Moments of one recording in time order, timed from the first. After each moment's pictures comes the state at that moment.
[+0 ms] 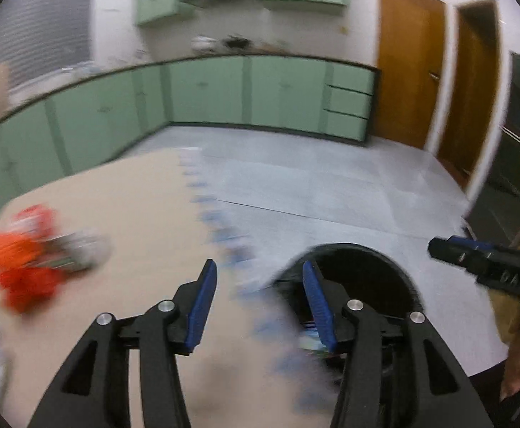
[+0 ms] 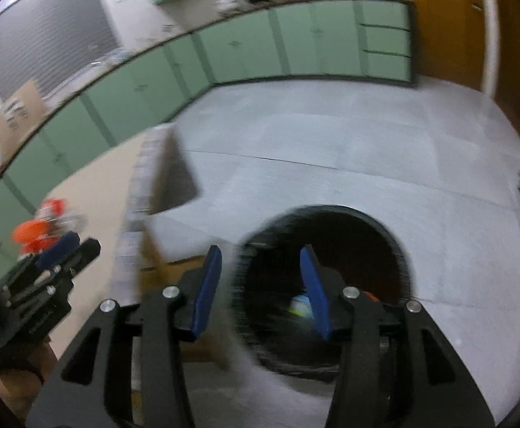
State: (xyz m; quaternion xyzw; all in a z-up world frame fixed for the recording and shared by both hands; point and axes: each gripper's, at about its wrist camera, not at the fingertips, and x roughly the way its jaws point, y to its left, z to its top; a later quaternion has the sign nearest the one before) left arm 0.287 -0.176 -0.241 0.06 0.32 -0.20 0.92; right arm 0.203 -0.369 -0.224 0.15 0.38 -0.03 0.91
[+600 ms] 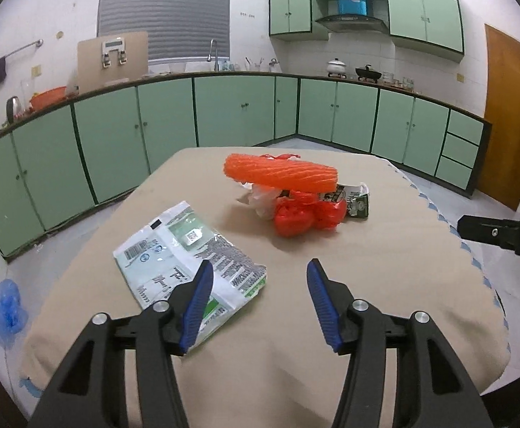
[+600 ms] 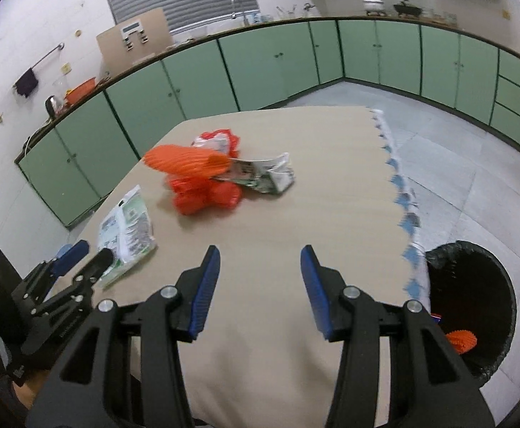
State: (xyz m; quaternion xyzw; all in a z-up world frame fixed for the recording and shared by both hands) left arm 0.240 0.070 -0.243 0.00 0.29 0.00 0.96; right arm 0.234 -0.137 -0.189 0.05 0.39 0.16 0.91
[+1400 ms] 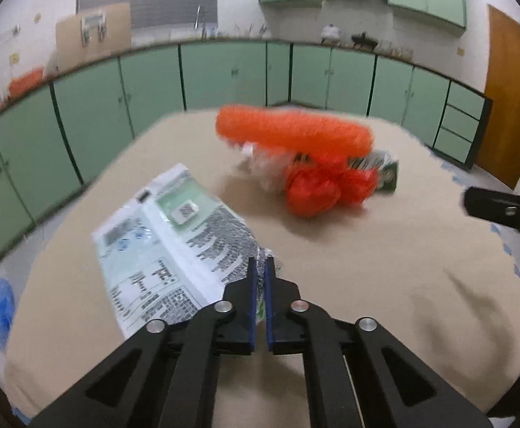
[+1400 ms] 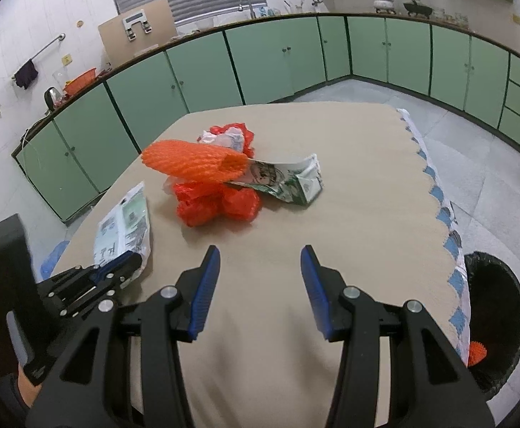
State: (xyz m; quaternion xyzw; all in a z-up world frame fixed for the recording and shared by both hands) left arm 0.285 0.078 -0.273 0.01 0.34 -0.03 0.94; right arm 0.270 -0.104 -0.206 0.04 0.39 0.16 0.90
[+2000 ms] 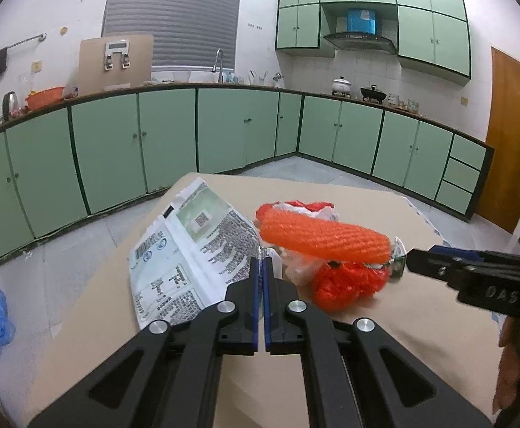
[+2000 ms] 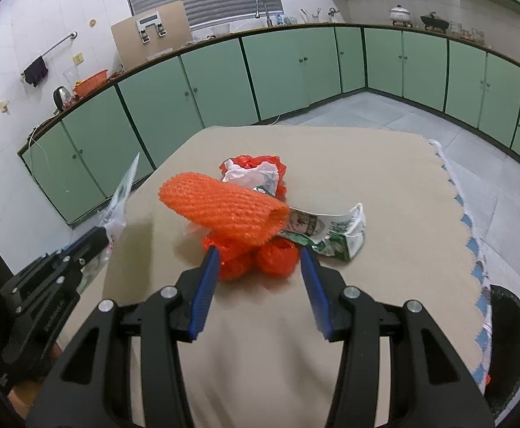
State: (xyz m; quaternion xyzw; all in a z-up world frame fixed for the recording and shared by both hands) left arm 0.304 0.115 -0.221 -0.03 0.26 -0.01 0.97; right arm 0.321 -0.059 -0.196 0.04 0.38 0.18 0.91
